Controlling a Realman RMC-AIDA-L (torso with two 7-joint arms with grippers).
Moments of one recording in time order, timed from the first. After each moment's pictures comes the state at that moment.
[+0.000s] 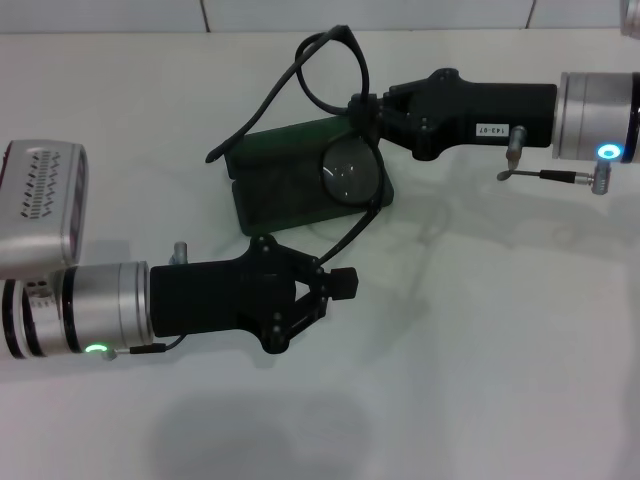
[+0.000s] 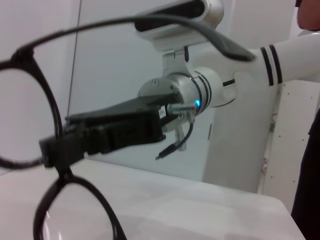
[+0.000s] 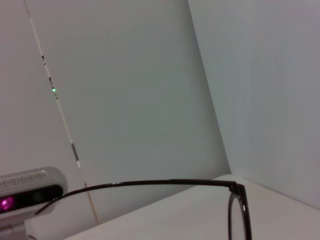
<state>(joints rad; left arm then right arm) -0.55 -2.09 0.69 0.30 1.95 1.67 -0.93 0.77 2.03 -1.21 -0.53 -1.45 -1.30 1.45</state>
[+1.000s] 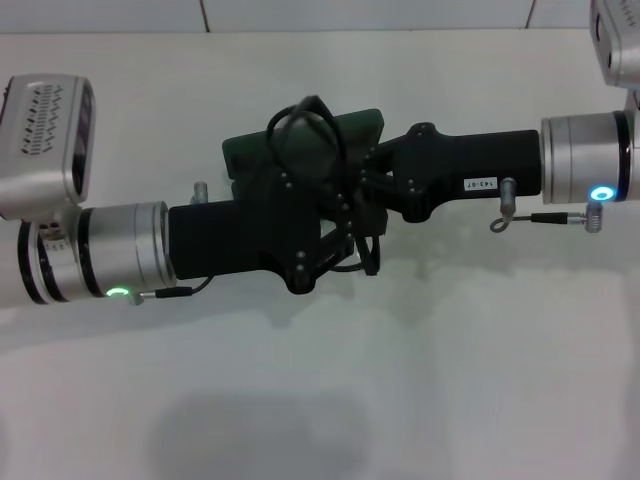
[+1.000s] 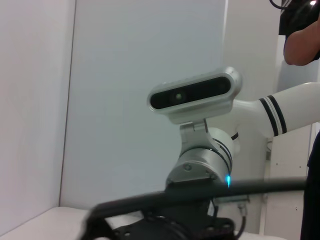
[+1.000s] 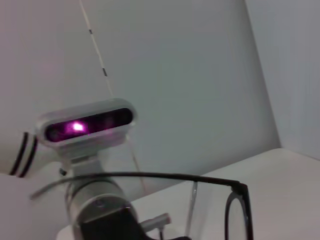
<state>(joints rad) -0.64 -2.09 0.69 0.31 1.86 1.70 -0.94 0.77 2.03 -1.31 -0.52 -1.45 -1.38 1.45</state>
